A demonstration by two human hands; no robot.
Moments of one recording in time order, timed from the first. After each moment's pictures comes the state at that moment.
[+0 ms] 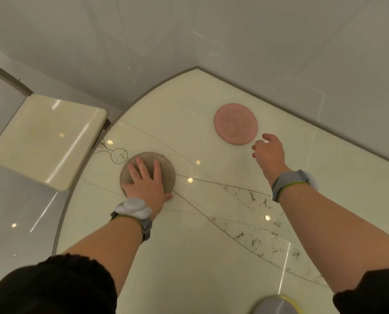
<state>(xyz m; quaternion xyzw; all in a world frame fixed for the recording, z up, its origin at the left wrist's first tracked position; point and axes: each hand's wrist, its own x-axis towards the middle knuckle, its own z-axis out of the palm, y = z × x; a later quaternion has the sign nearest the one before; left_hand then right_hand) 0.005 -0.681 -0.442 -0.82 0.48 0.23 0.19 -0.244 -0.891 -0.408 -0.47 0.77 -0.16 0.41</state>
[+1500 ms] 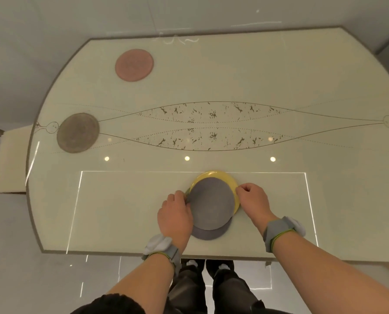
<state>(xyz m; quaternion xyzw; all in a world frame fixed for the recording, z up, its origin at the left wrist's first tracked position) -0.342 -0.427 -0.431 -0.79 0.56 0.23 -0.03 -0.556 -0.478 -0.441 -0.36 0.79 -0.14 0.48</state>
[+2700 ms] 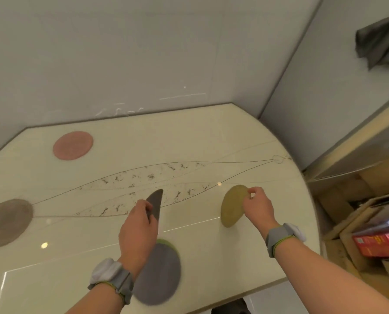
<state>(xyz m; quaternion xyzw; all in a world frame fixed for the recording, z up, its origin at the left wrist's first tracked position) -0.401 -0.519 -0.314 -0.72 0.62 0.24 -0.18 -0.723 -0.509 -0.324 -0.31 0.86 -0.23 0.33</state>
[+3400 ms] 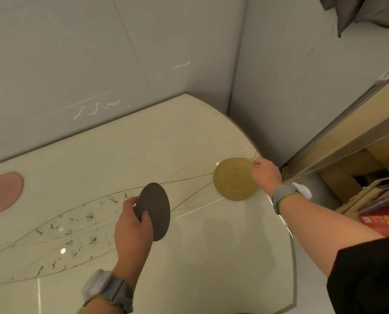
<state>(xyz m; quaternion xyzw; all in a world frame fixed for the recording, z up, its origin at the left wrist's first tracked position) -0.655 -0.630 -0.315 -0.76 0.56 0.28 -0.18 -1.022 -0.651 -0.385 -0.29 0.87 -0.16 0.36</state>
